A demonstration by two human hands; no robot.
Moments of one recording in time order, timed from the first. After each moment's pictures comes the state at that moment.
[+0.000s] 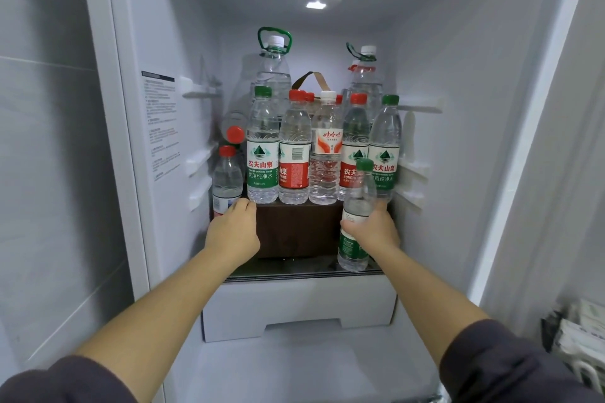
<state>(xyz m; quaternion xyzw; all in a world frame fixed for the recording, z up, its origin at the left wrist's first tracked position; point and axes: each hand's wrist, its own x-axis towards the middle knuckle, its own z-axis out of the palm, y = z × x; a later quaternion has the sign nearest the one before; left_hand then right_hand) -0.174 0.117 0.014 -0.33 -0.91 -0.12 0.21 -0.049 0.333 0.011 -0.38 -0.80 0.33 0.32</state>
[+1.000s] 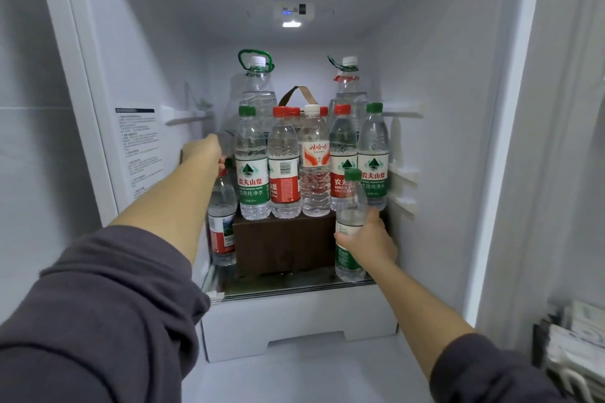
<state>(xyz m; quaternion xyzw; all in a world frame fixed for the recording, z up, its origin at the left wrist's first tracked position) -0.241 0.139 0.169 0.02 -0.70 -0.72 0.01 -0.048 0.341 0.002 -0.38 -0.83 0.27 0.31</state>
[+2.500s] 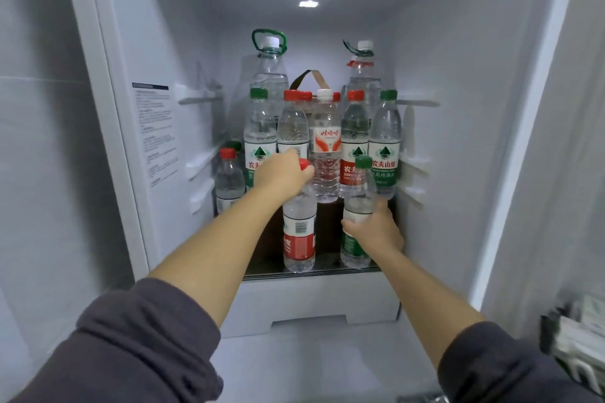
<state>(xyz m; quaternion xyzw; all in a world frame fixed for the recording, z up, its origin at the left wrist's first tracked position) -0.145 0.182 0.114 -0.33 -0.90 -0.22 0.18 -0.050 0.340 -0.002 -0.39 -0.82 0.29 0.32</state>
